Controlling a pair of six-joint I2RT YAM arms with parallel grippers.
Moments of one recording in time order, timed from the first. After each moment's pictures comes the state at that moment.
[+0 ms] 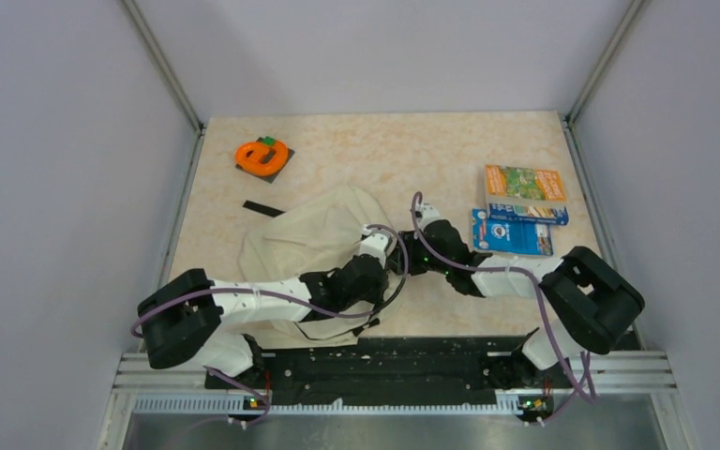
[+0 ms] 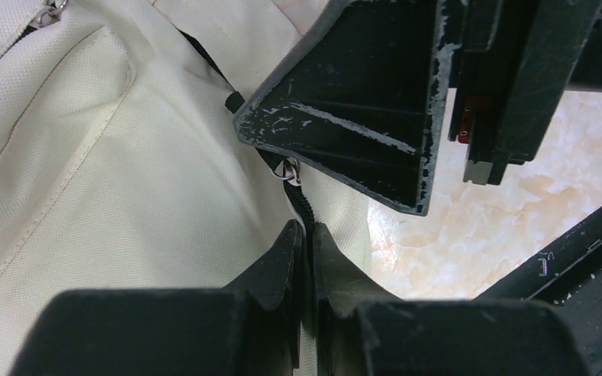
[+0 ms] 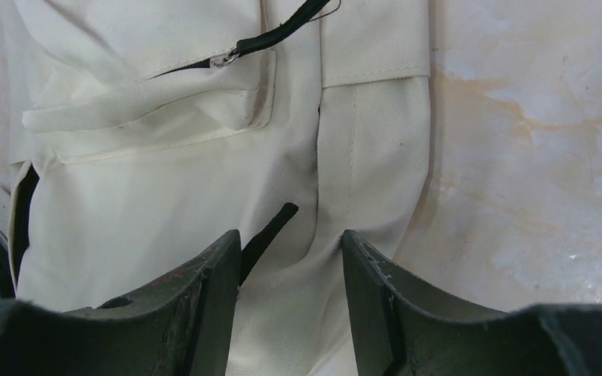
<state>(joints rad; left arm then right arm) -1.10 1.41 0.65 0.08 -0.30 -0.58 0.74 1.49 0.55 0.37 -0.09 0.58</state>
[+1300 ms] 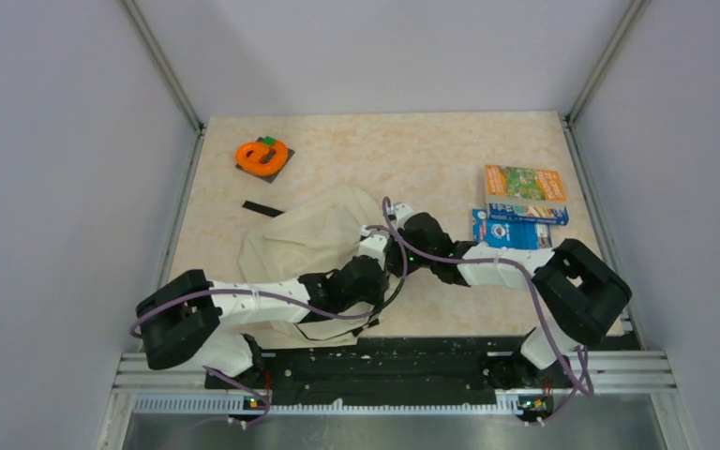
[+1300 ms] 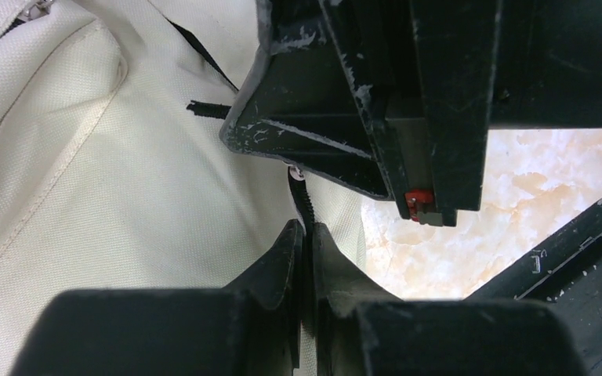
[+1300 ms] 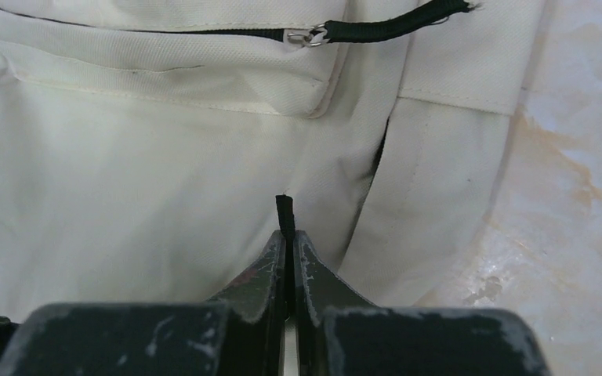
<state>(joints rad) -1.10 1.41 0.63 0.10 -0.29 -0.60 0.80 1.57 0.73 0.15 -0.14 0.32</state>
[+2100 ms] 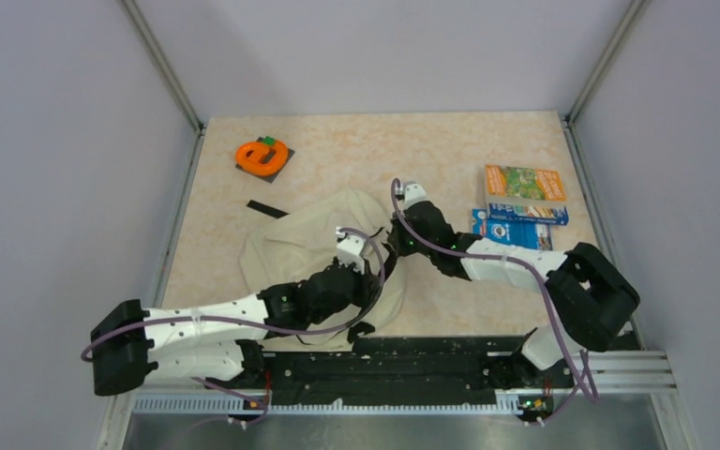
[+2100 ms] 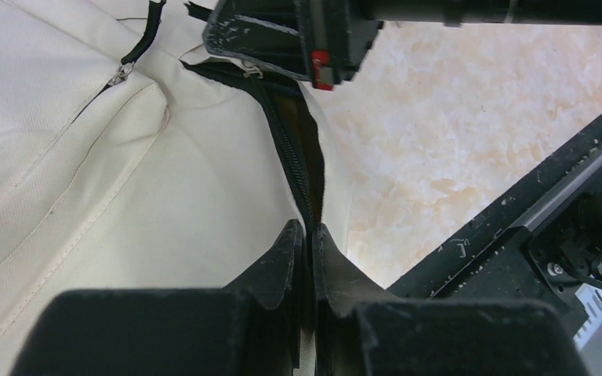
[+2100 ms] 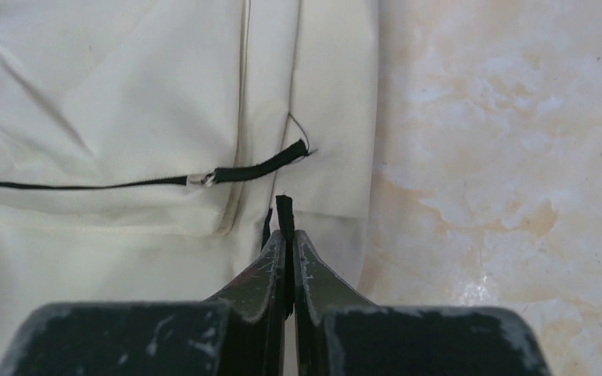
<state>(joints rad) -1.18 1.07 0.56 0.04 -0.39 -0.58 0.79 1.49 0.78 0.12 0.14 0.36</state>
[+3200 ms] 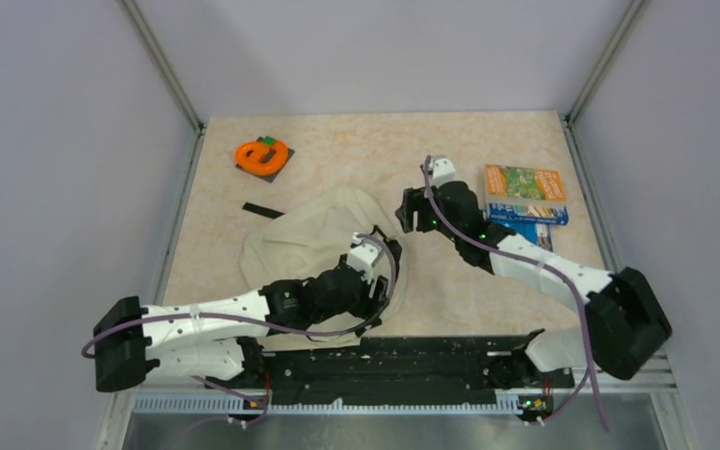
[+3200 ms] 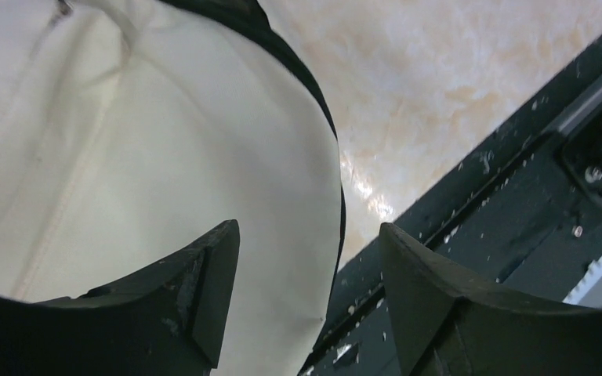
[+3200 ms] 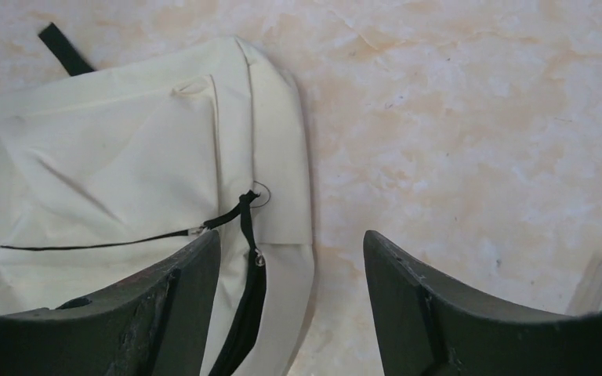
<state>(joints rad) -1.20 1.06 0.65 -0.17 -0.31 -0.50 0.66 1.39 0.85 0.11 0.12 0.26</state>
